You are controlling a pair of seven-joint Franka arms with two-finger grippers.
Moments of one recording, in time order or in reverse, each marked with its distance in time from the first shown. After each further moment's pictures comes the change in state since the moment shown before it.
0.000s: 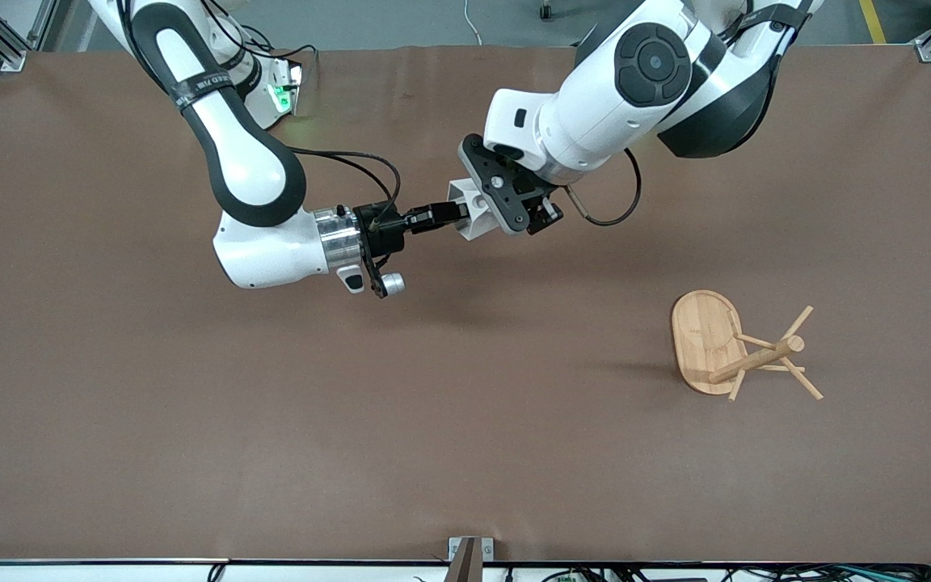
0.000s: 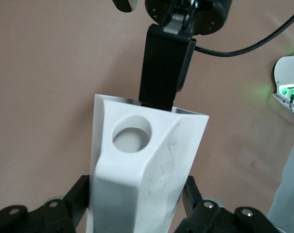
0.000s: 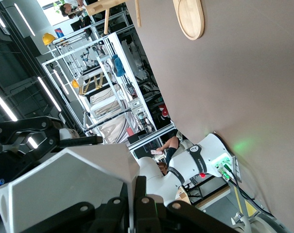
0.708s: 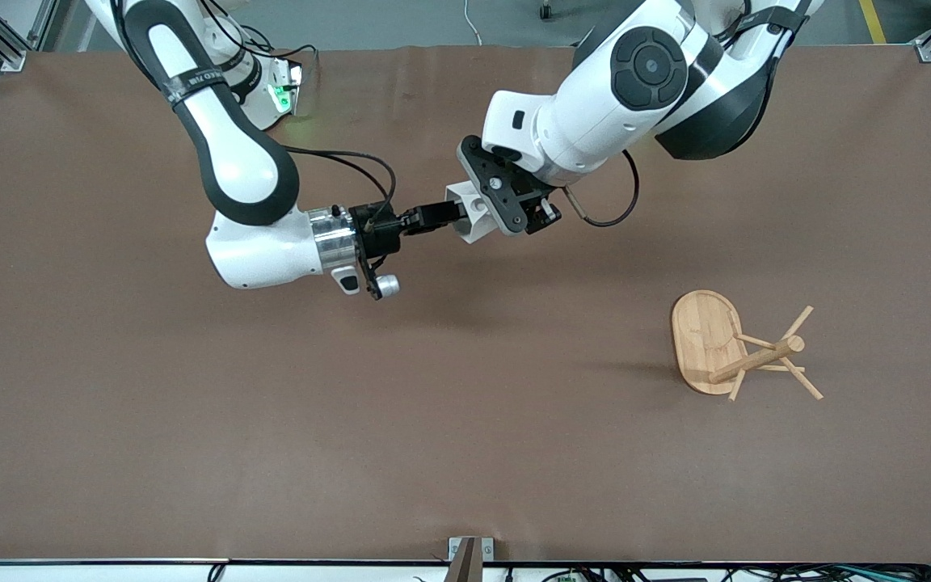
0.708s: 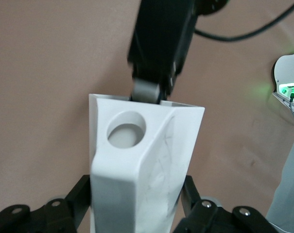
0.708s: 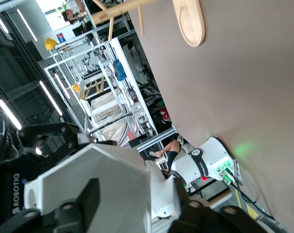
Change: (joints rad) left arm -0.002 0.005 0.000 0.000 0.000 -0.001 0.000; right arm -0.036 -0.005 -0.005 0.012 -0.047 0.001 0.018
